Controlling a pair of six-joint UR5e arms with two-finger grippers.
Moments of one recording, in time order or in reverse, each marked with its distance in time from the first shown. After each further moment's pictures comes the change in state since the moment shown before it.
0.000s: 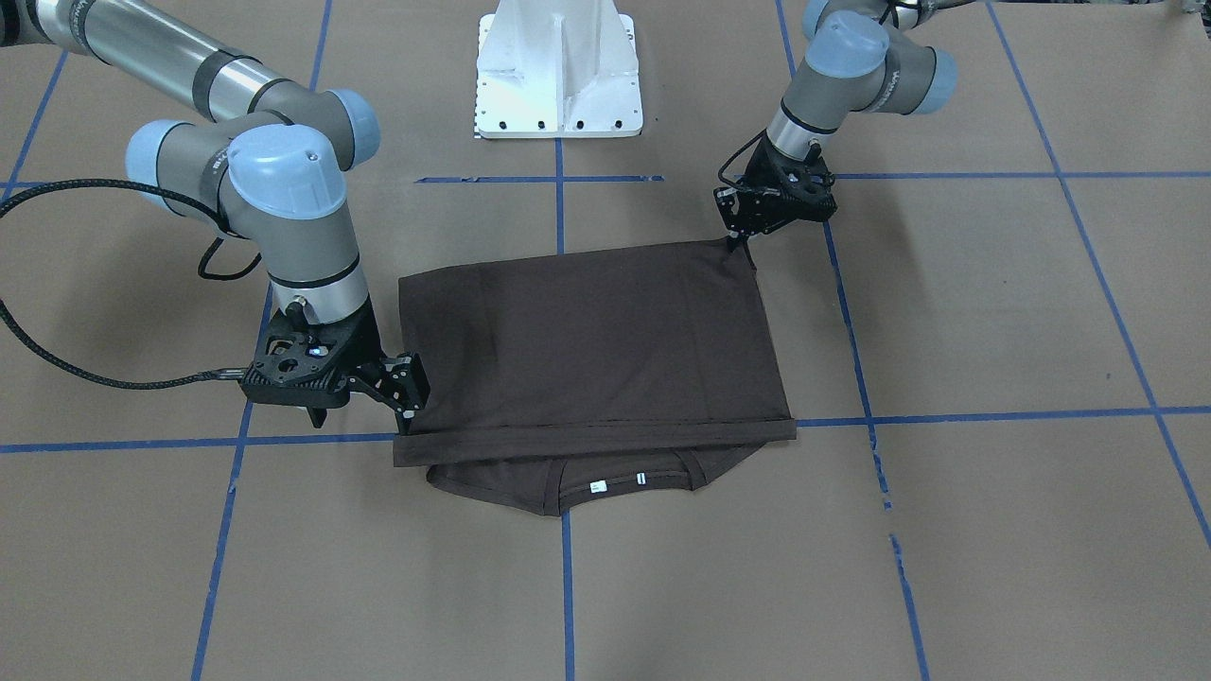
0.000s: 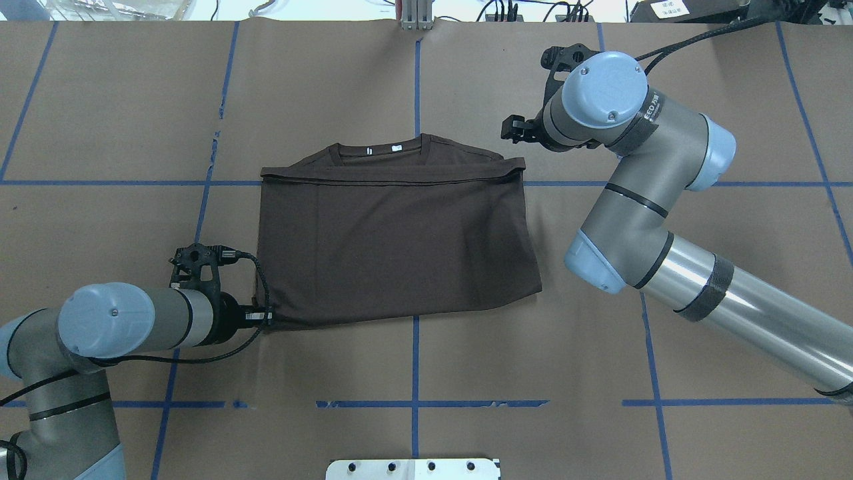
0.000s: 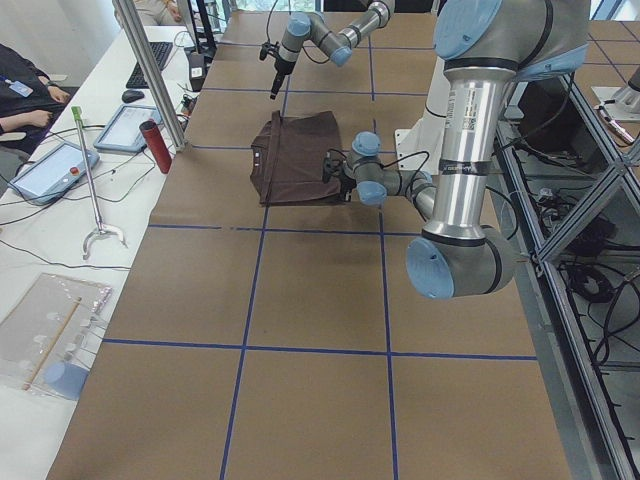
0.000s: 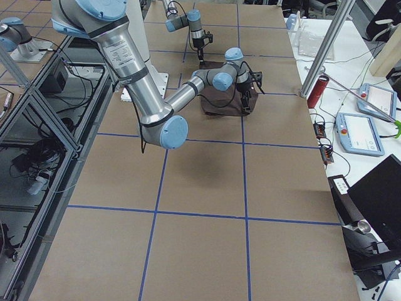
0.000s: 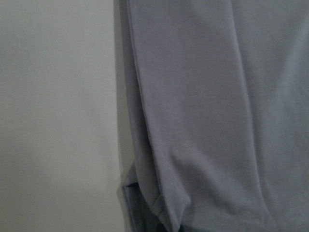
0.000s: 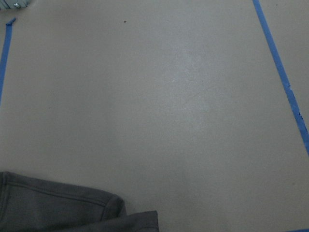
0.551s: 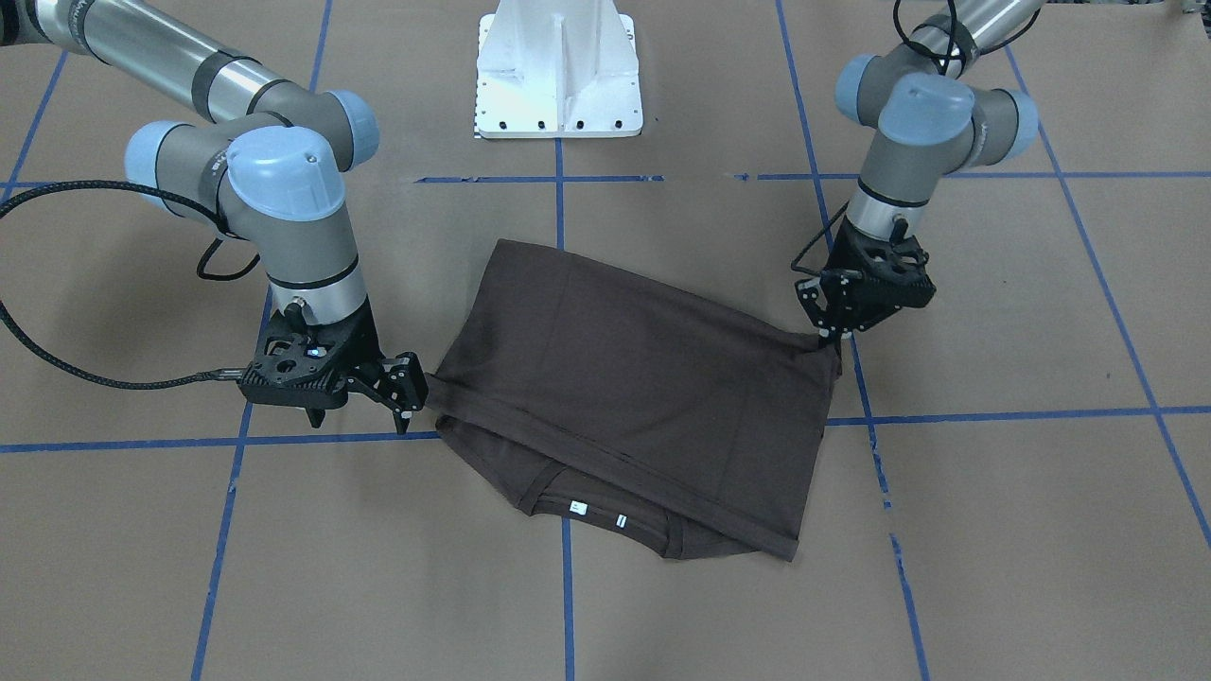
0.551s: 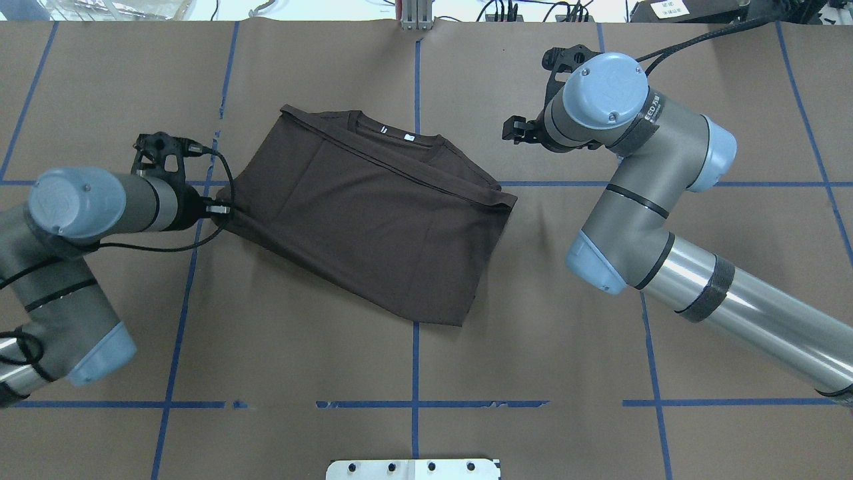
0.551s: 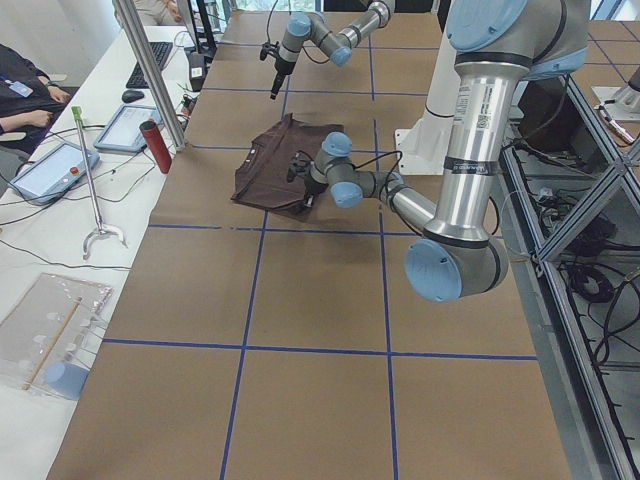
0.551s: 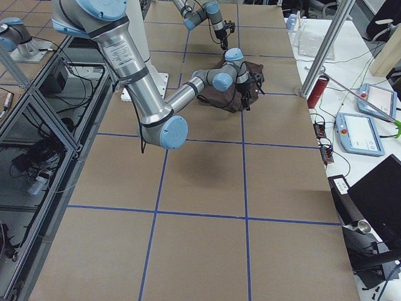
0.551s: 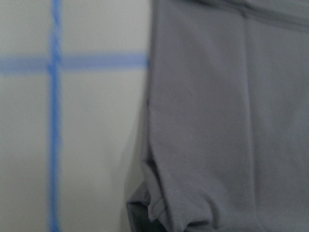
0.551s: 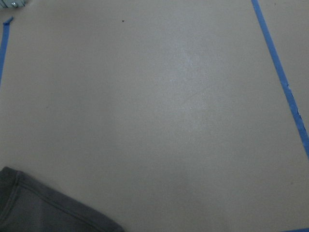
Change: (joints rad) left arm -0.300 -0.157 0.201 0.052 -0.005 0.329; right arm 0.000 -0.002 -0.001 0.000 0.000 0.001
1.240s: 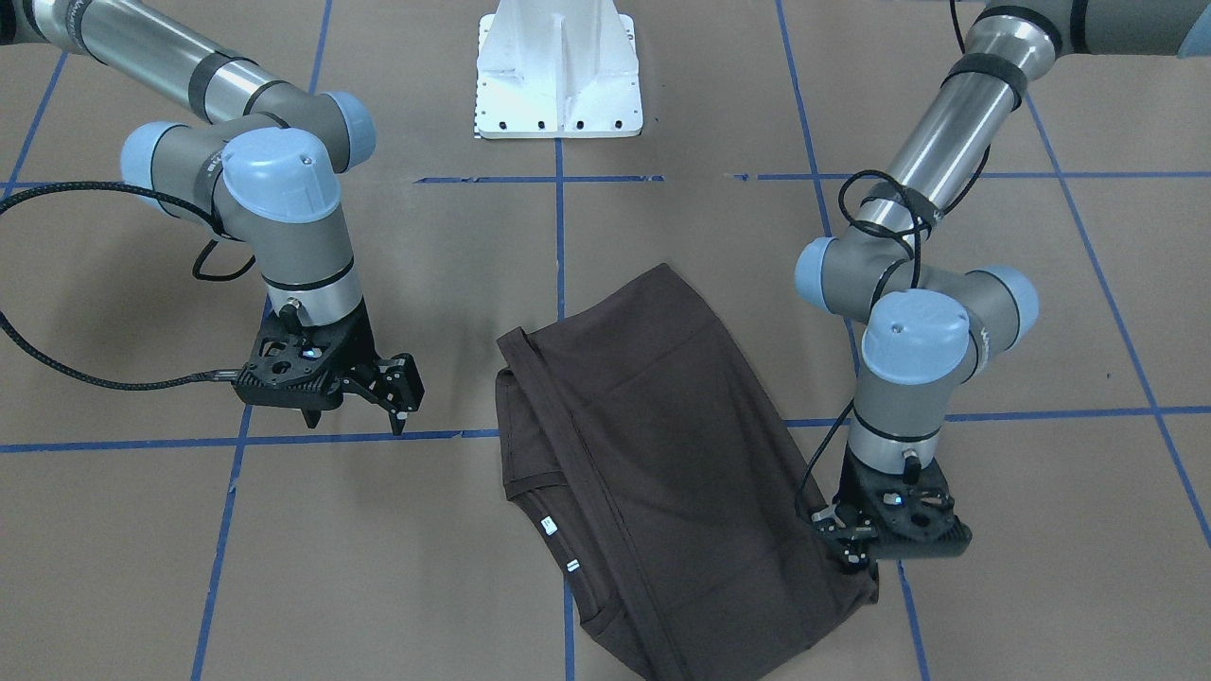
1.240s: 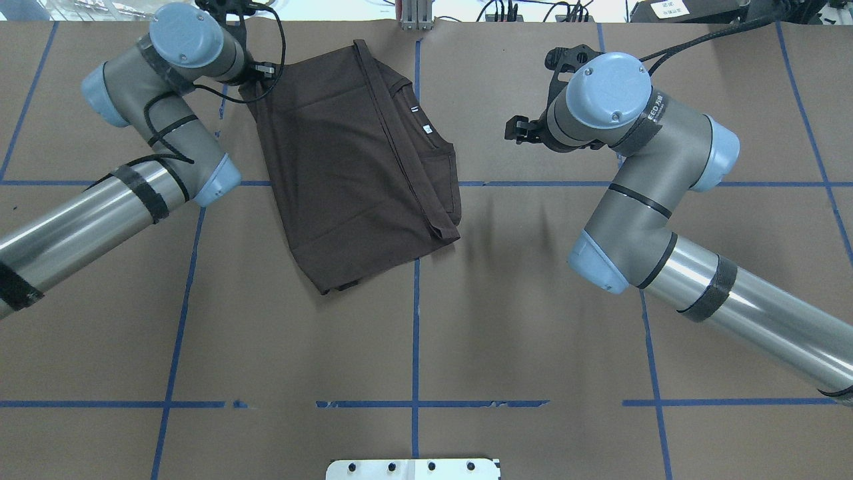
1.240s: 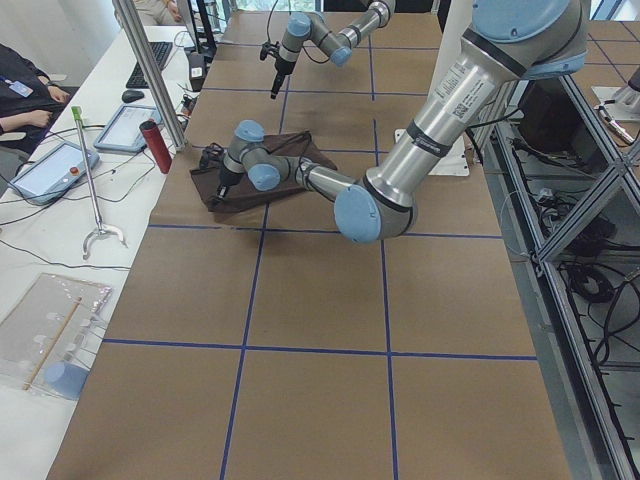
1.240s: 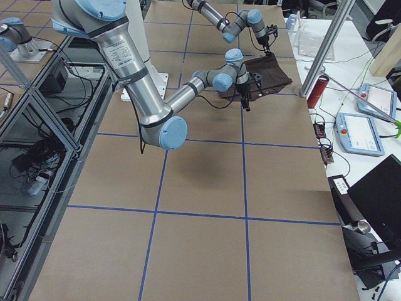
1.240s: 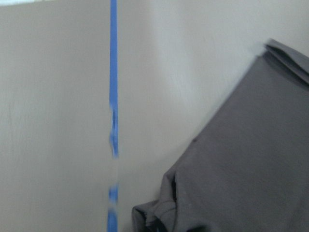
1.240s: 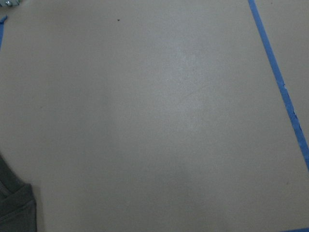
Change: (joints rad) left arm -0.189 -0.538 0.713 -0.101 0.029 0.087; right arm 0.003 -0.004 0.004 -0.001 0.002 0.000
